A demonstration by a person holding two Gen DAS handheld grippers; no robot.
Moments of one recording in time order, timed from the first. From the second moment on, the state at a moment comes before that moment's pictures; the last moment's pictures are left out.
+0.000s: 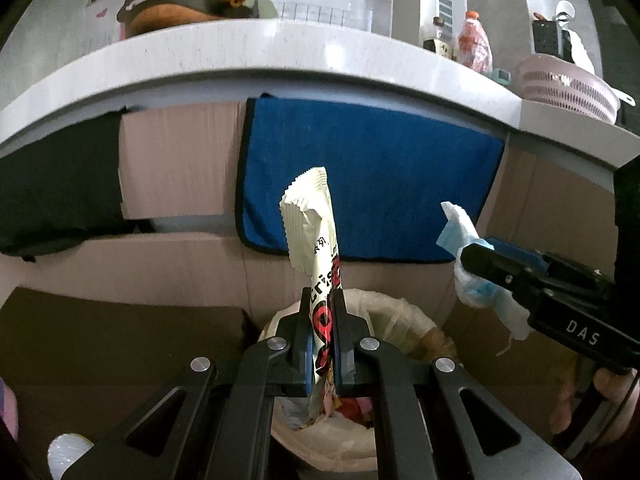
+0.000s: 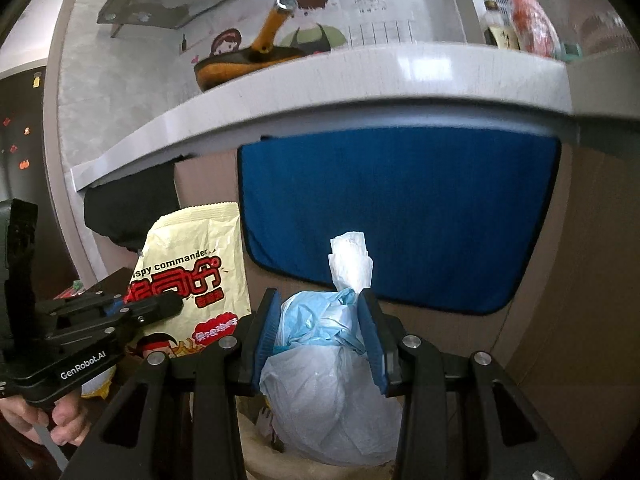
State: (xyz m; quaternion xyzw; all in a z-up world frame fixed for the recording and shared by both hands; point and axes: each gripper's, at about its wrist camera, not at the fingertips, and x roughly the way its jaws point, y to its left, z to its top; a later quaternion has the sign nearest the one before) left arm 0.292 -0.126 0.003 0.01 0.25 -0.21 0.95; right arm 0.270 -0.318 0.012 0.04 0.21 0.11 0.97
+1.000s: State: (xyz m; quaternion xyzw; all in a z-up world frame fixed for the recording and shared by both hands) left arm 0.349 -0.119 -0.047 -0.06 0.34 -0.26 0.90; right arm 0.317 -0.328 -0.038 0.09 0.28 0.08 0.95
